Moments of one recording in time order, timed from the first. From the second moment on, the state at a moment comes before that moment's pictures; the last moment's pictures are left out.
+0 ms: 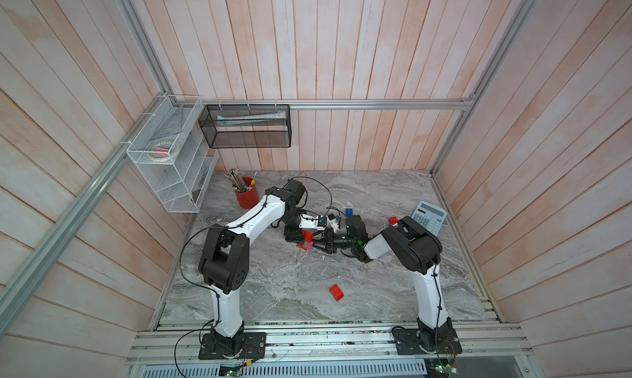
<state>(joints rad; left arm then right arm) -0.45 1.92 1.58 -1.02 0.27 1.22 0.60 2.19 0.93 0.92 -0.88 1.21</state>
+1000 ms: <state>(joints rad) -0.37 1.61 1.40 -0.94 0.42 1.00 0.58 1.94 0.66 0.99 -0.70 0.35</state>
